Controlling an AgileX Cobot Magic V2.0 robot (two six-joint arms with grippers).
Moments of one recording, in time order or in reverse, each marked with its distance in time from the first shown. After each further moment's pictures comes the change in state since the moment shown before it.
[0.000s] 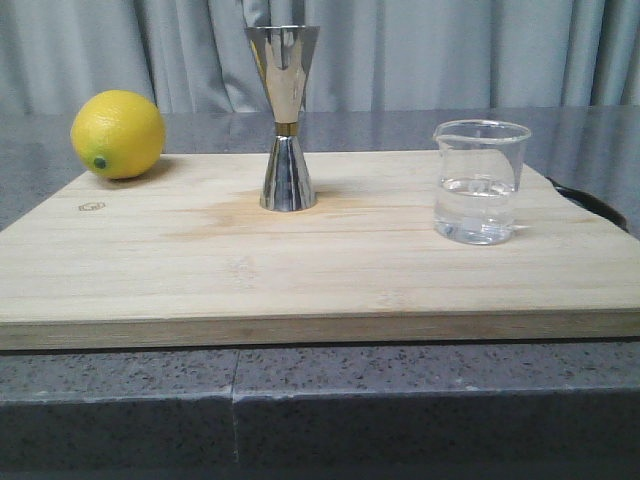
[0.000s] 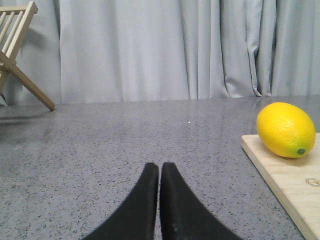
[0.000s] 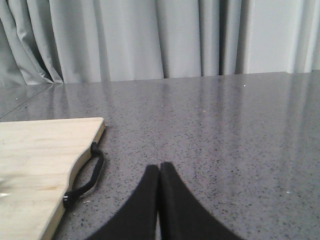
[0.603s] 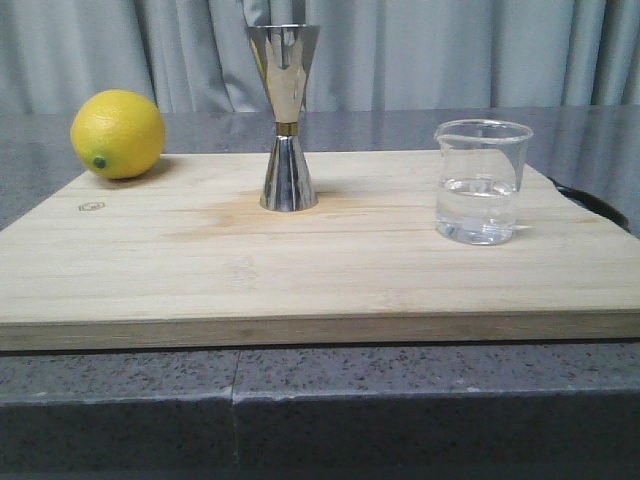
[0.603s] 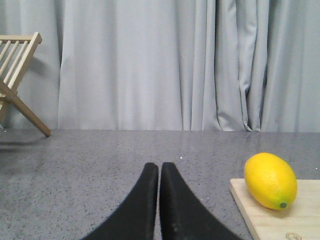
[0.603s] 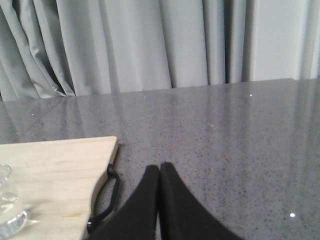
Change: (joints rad) left arm 0.000 0.046 -0.212 -0.052 0.127 0.000; right arm 0.000 0.008 -0.183 0.038 0.180 0.000
